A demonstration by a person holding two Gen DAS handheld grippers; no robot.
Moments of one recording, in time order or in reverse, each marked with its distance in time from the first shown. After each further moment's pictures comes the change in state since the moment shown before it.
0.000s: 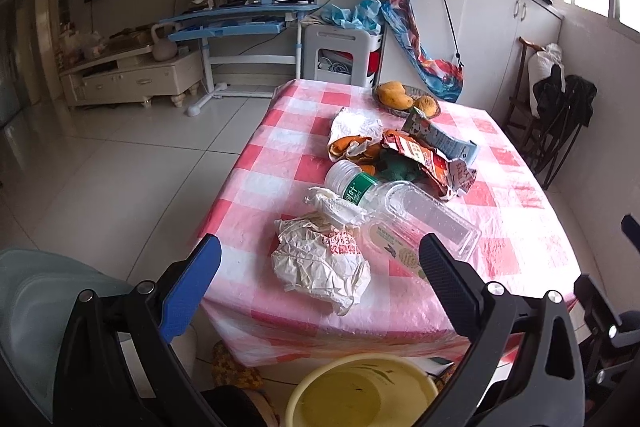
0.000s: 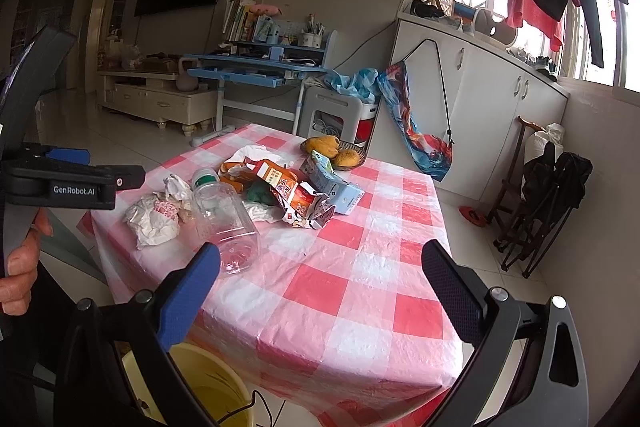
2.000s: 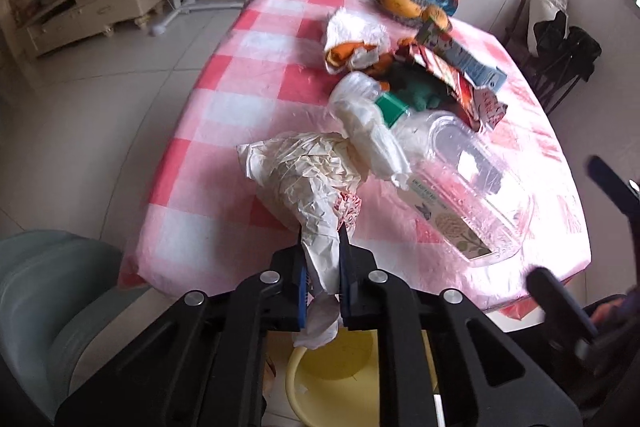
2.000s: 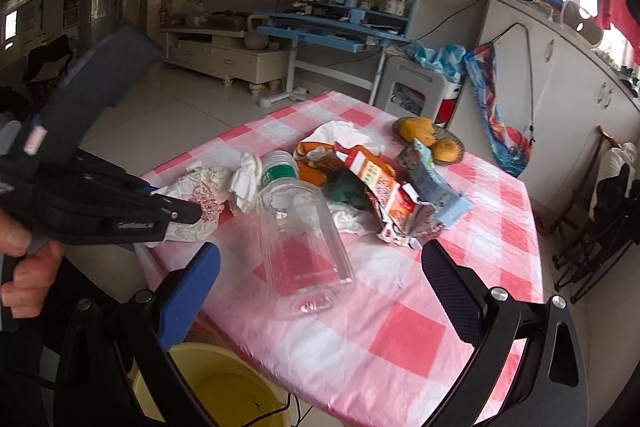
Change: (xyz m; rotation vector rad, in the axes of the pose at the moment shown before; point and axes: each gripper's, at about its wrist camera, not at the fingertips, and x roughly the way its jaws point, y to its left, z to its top) left arm 0.089 0.015 0.004 -0.001 0.339 -0.100; right arm 0.078 0.055 0.033 -0.113 0.143 0.259
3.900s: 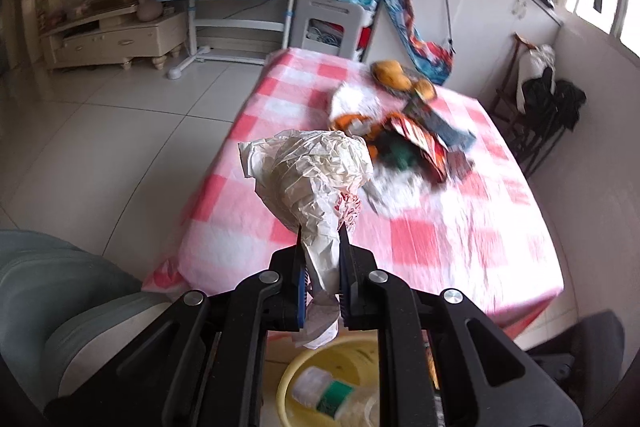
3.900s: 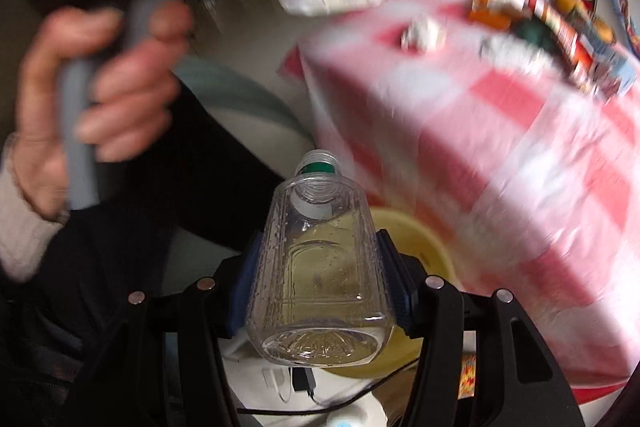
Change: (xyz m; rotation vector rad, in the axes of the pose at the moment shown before) left arm -0.070 0.013 -0.028 -0.052 -0.217 -0.029; right arm 0.007 0.064 -0.077 -0.005 0.414 0.556
